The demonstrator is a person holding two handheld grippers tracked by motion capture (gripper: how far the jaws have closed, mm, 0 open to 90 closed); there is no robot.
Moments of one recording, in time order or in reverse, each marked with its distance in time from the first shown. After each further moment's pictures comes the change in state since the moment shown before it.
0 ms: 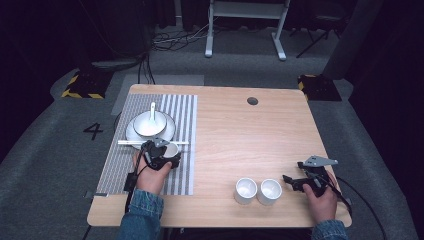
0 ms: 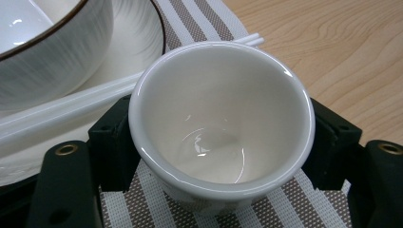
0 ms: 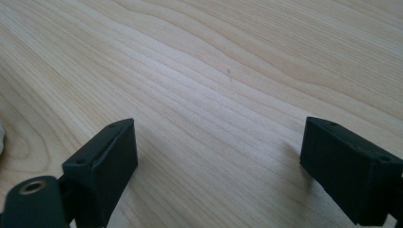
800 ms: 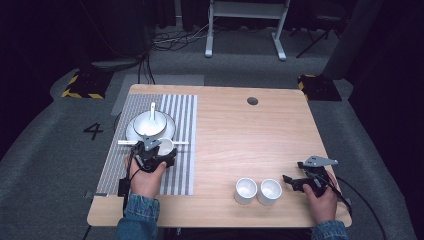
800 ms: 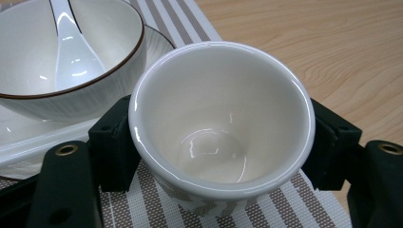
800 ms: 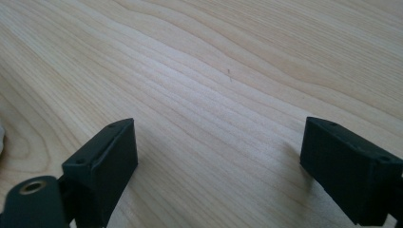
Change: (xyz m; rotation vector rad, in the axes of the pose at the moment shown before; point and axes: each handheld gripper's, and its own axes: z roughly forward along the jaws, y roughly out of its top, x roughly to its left) left arm 0.003 0.001 -0.029 -0.132 0.025 -0.043; right arm 0.000 0.000 0.000 0.000 -0.001 0.001
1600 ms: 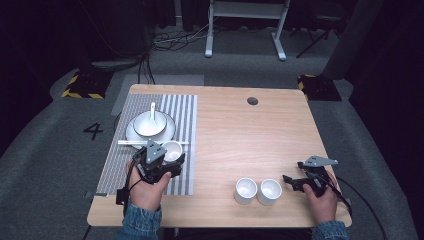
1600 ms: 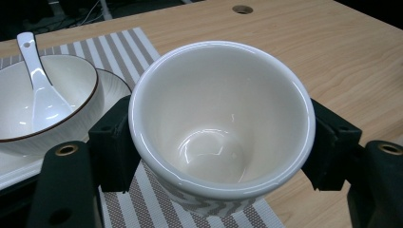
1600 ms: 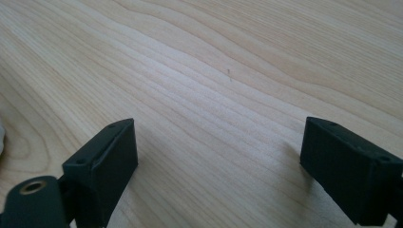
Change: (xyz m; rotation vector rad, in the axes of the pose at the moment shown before) left arm -0.036 0.009 -0.050 -0.118 -0.085 0.076; right arm 0.000 0.000 0.000 0.000 0.001 0.000
